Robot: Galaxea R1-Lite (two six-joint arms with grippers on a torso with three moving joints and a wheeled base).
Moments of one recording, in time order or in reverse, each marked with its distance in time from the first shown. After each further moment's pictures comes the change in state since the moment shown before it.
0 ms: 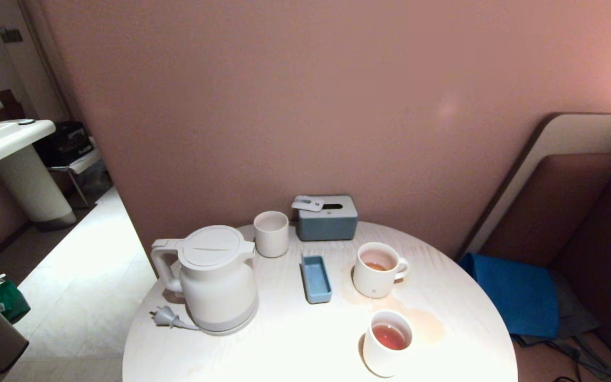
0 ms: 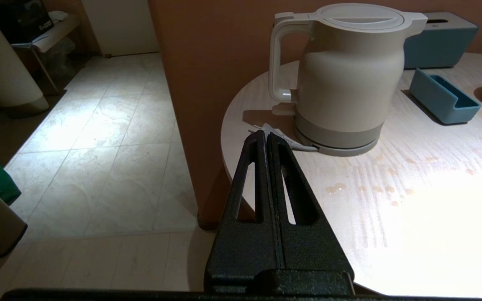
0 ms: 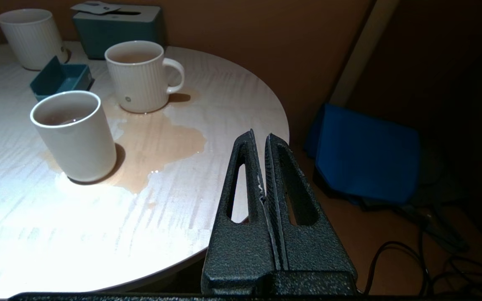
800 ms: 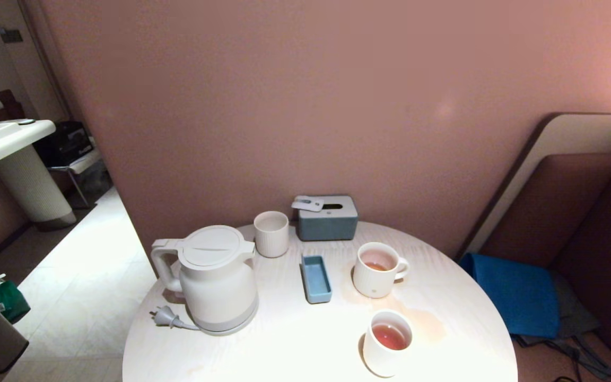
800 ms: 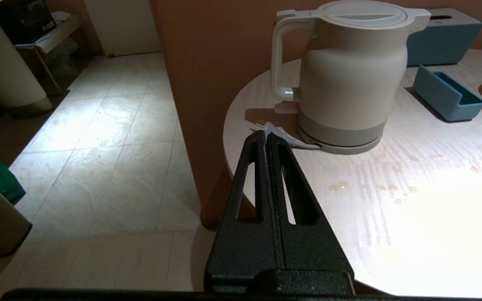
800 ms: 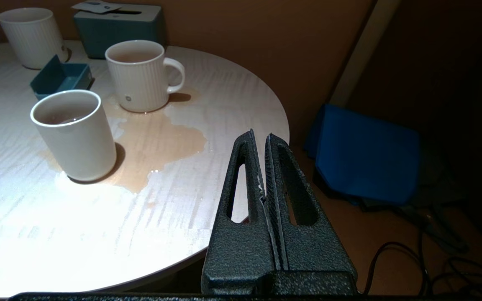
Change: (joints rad) left arm 0.000 0.000 0.000 0.004 0.003 0.011; right arm 0.000 0.000 0.000 0.000 0.003 -0.005
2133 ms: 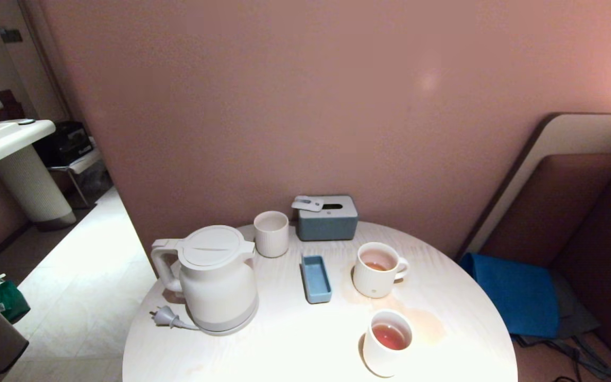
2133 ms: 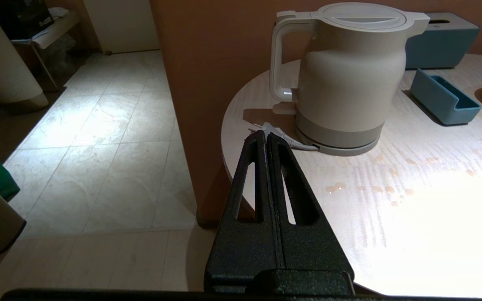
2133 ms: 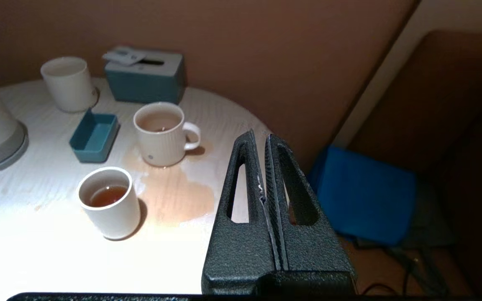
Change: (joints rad) left arm 0.000 0.000 0.000 0.000 0.002 -0.021; right arm 0.000 0.523 -0.506 0.038 0.068 -0.026
